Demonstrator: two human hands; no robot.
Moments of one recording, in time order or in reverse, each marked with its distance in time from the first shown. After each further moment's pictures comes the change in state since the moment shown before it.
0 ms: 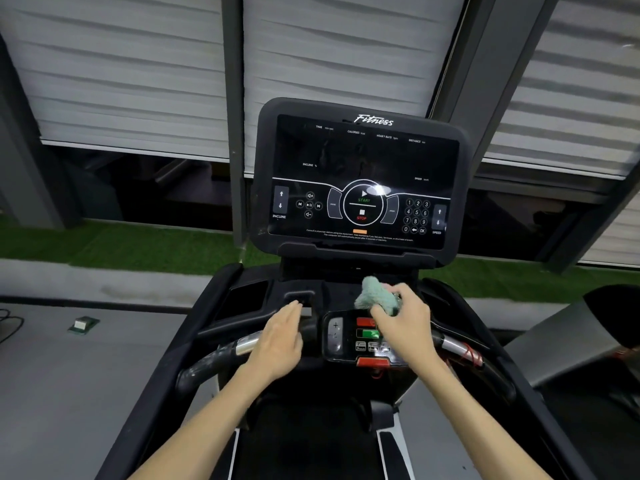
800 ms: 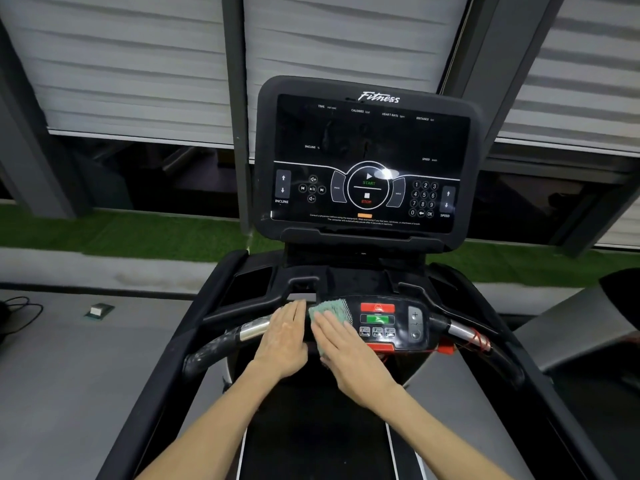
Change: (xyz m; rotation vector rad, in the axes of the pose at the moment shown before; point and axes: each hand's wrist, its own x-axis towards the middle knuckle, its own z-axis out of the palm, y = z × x) left_hand -0.009 -0.005 0.026 0.198 0.081 0.056; right_hand -0.050 0.066 0.080 -0.808 -0.382 -0.838
